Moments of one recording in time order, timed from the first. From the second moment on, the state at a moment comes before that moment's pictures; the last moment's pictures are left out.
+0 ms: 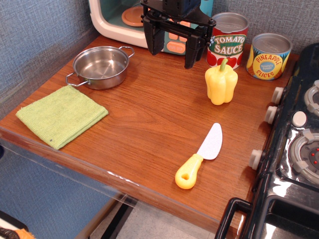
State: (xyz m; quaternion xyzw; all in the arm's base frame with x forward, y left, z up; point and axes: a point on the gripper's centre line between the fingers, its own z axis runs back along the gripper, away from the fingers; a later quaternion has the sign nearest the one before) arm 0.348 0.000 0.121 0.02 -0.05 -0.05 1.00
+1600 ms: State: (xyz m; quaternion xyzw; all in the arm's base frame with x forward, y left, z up) arm 0.246 -0.090 0.014 0.02 0.04 -0.18 0.98
